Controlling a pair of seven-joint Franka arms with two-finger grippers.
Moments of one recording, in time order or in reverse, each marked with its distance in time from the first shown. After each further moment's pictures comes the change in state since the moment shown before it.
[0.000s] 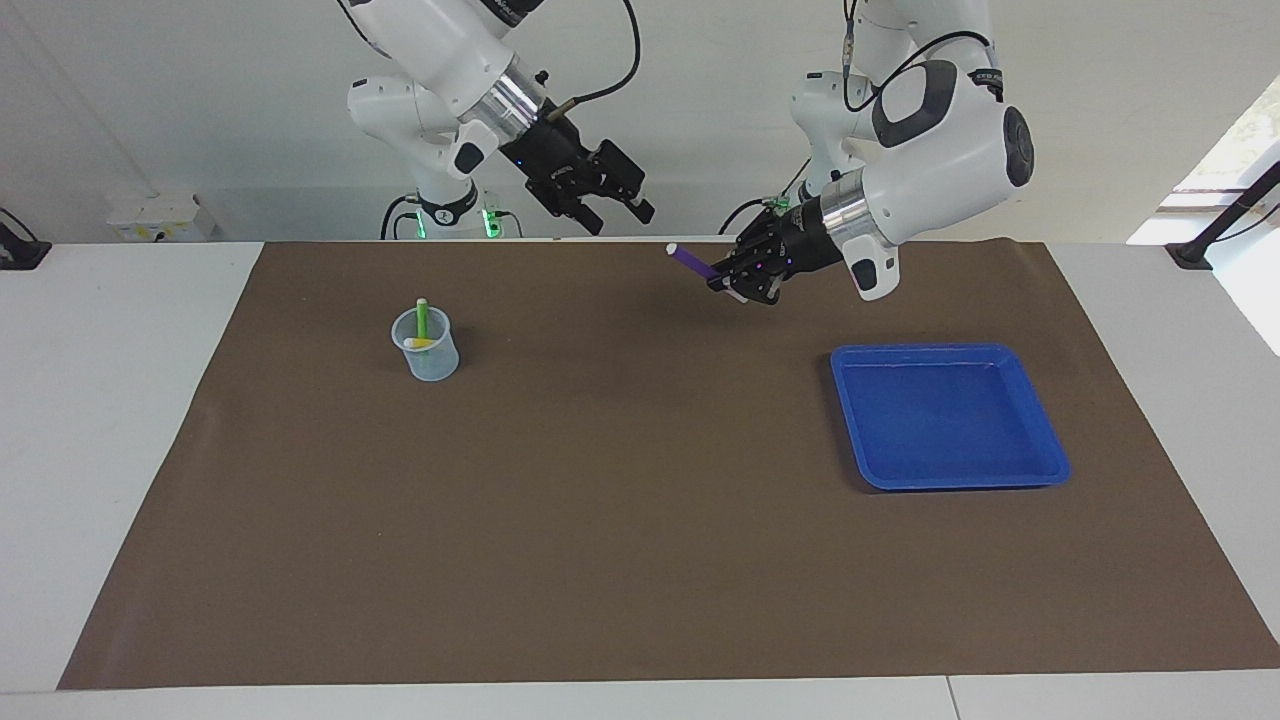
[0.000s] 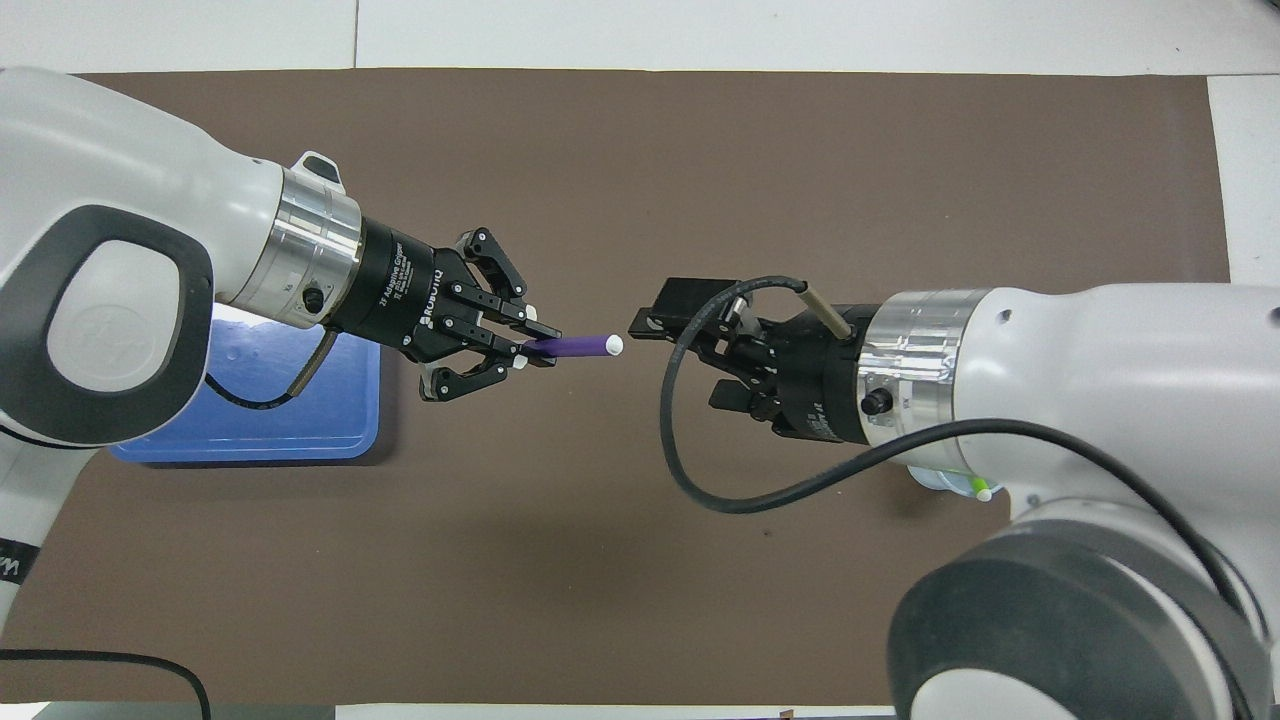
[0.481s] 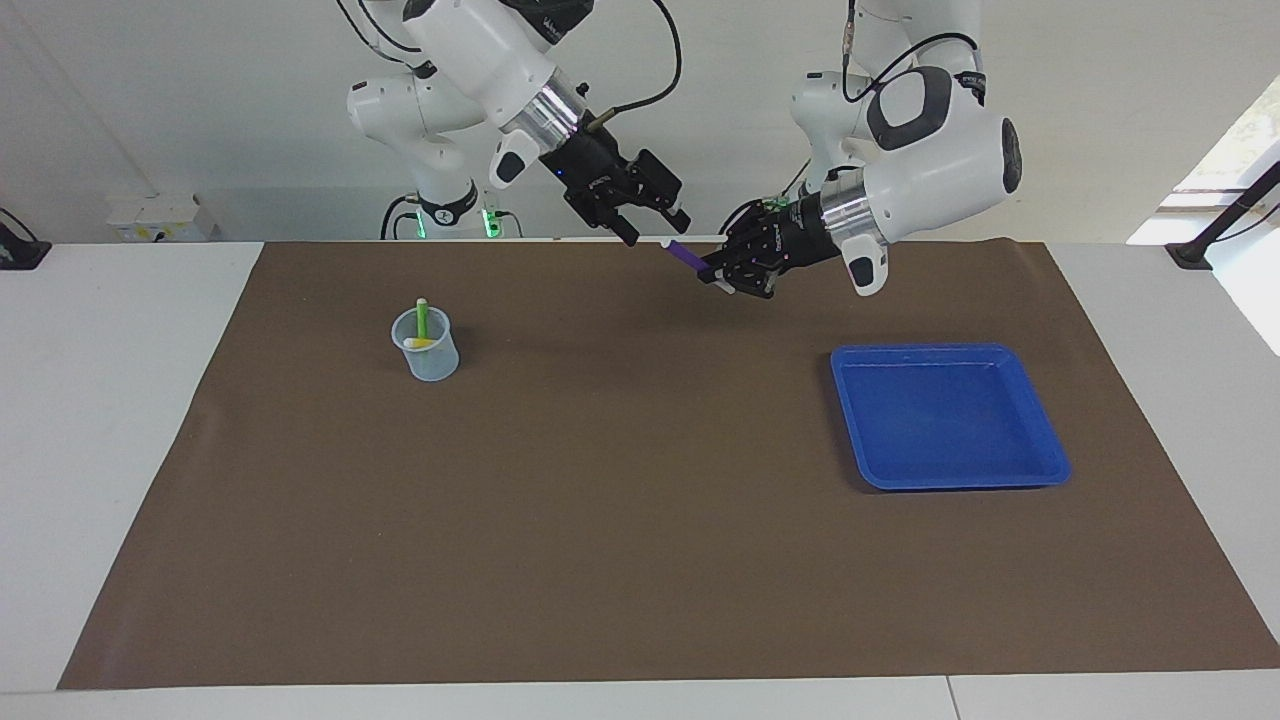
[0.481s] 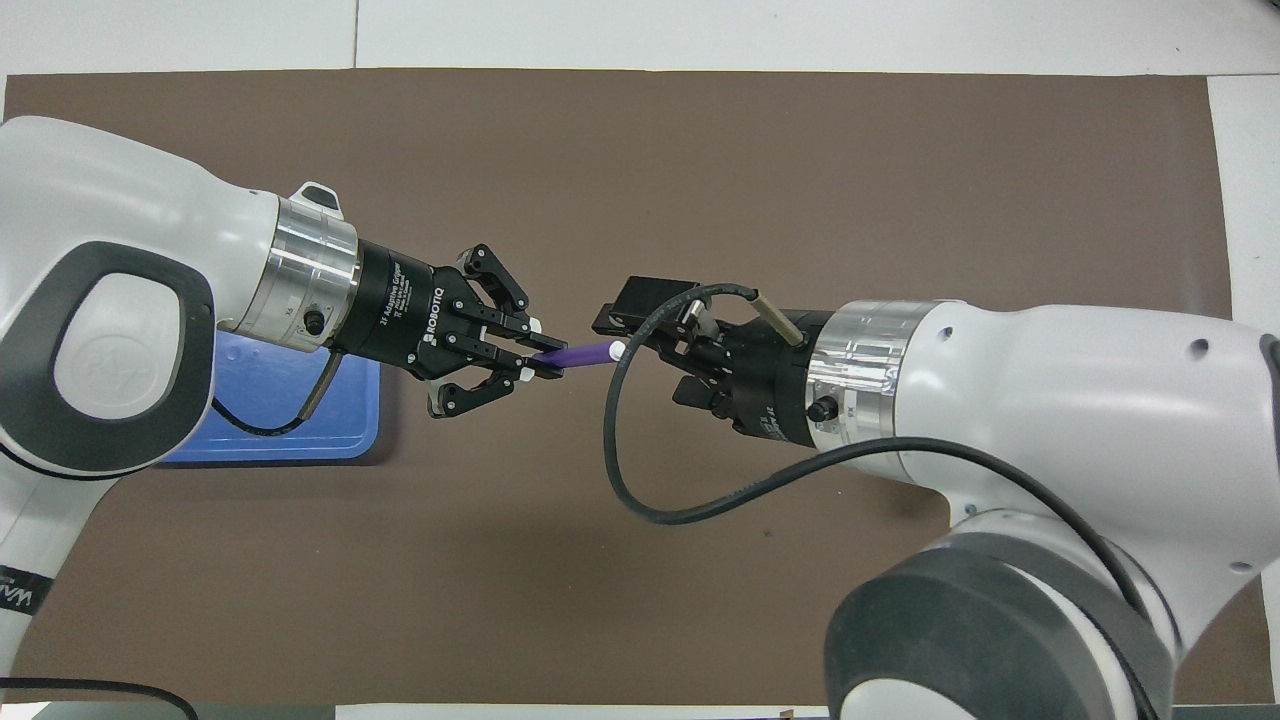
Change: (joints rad) left arm -0.003 -0.056 0.000 -0.098 -0.080 0.058 -0.012; right arm 0.064 0.035 0.001 -0.024 0.000 0.082 -0.067
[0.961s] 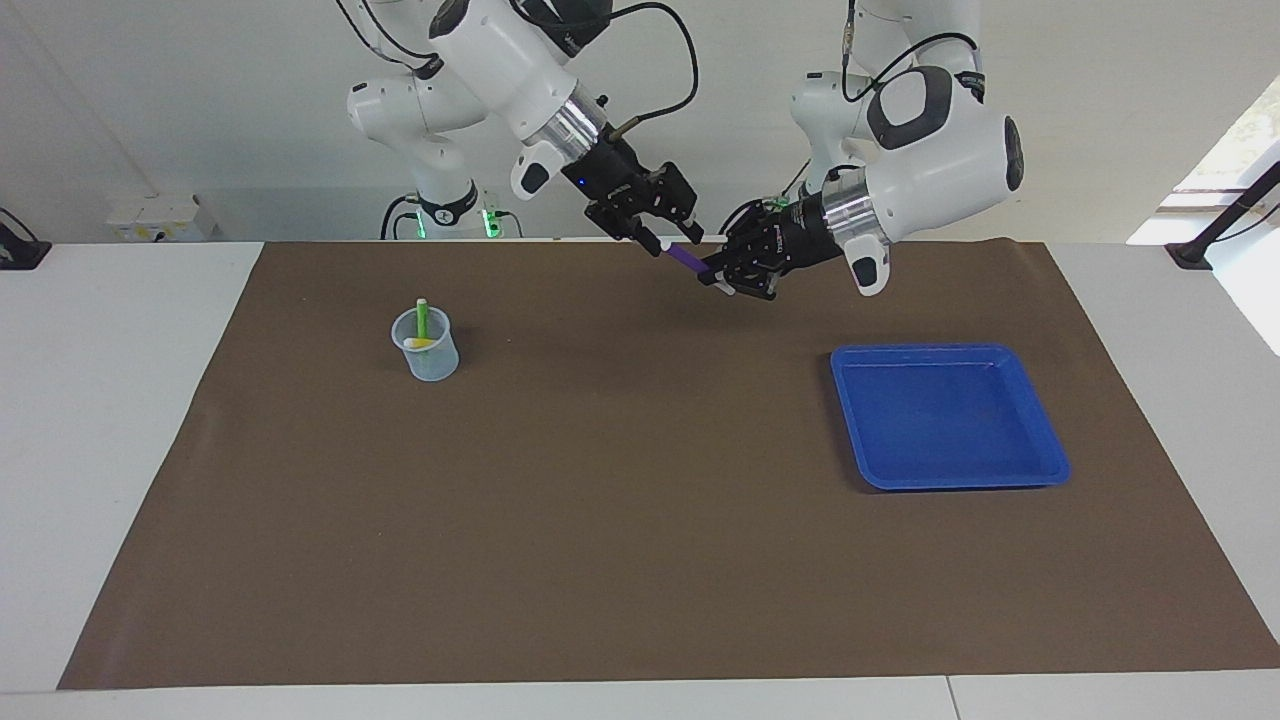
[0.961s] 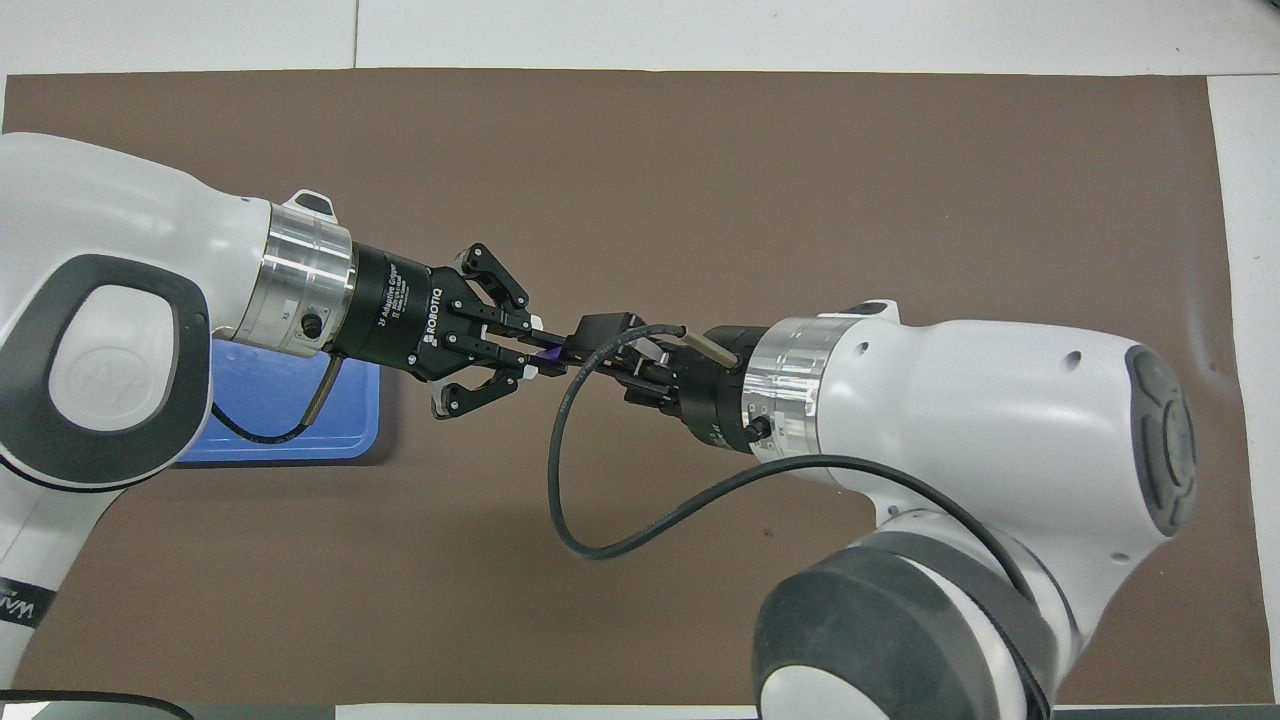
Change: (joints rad) left arm 0.000 0.000 0.000 0.000 -0.010 0.016 -0.020; right arm 0.036 0.028 0.000 -0.005 0.000 0.046 -0.039
